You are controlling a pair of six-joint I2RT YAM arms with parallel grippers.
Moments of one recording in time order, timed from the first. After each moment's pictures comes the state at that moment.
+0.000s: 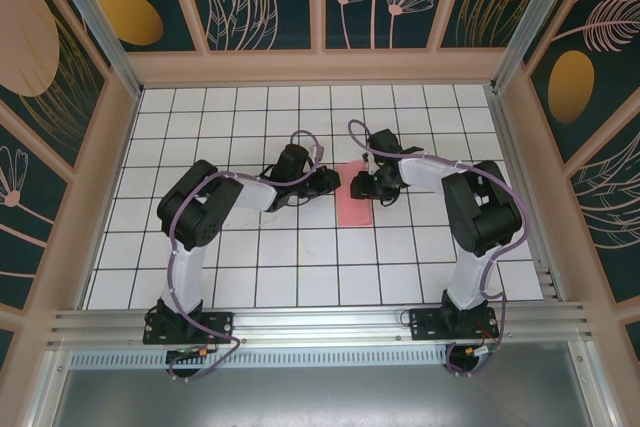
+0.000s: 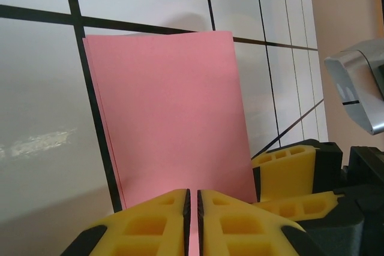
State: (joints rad) left arm -0.62 2.07 1.03 0.46 0.46 -0.90; right arm 0.44 1.86 1.10 -0.49 -0.24 0.37
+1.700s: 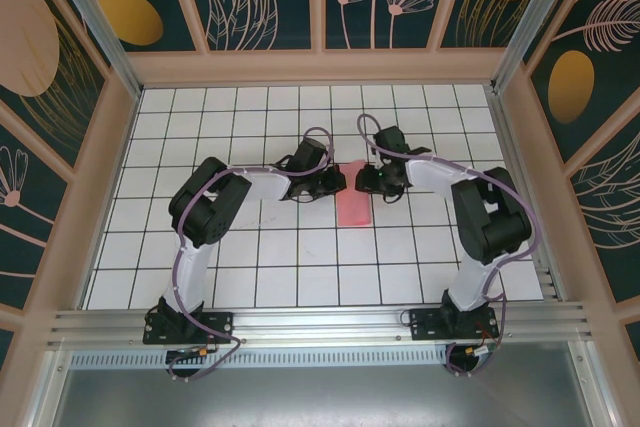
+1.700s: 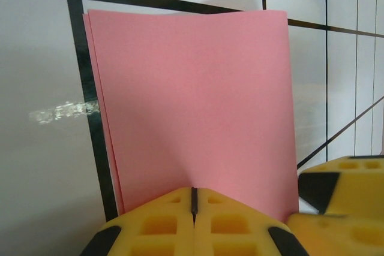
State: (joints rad) left arm -0.66 2.14 1.24 0.11 0.38 -0.86; right arm 0.41 1.76 1.06 -0.43 -0.19 0.47
